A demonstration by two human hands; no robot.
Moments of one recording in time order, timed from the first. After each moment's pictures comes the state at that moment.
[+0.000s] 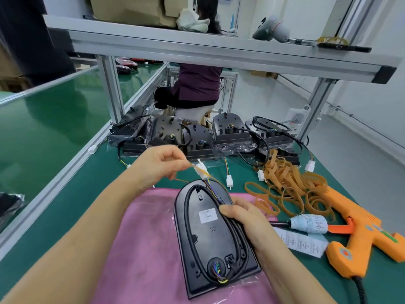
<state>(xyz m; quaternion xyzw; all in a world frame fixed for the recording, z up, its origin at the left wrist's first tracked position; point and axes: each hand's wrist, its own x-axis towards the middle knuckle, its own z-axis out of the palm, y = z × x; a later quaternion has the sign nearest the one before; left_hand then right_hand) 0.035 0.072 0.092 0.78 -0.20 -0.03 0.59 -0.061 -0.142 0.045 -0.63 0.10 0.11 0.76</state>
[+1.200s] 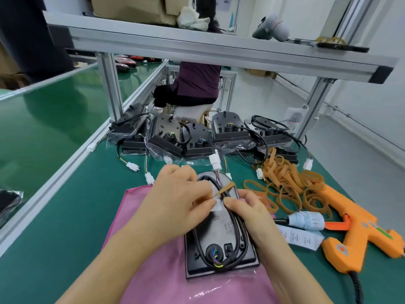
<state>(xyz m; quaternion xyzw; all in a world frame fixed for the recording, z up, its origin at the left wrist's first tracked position) -0.043 0.041 0.090 0.88 -0.35 0.21 0.24 -0.063 -0.144 0.047 -0.67 0.10 0.00 0.73</state>
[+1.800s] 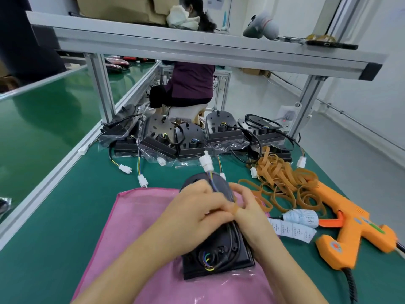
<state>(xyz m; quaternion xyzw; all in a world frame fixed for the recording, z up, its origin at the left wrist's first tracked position) -0.054 0.008 0.080 0.83 -0.38 0.07 0.39 -0.061 -0.145 0.046 -0.71 0.04 0.00 0.71</state>
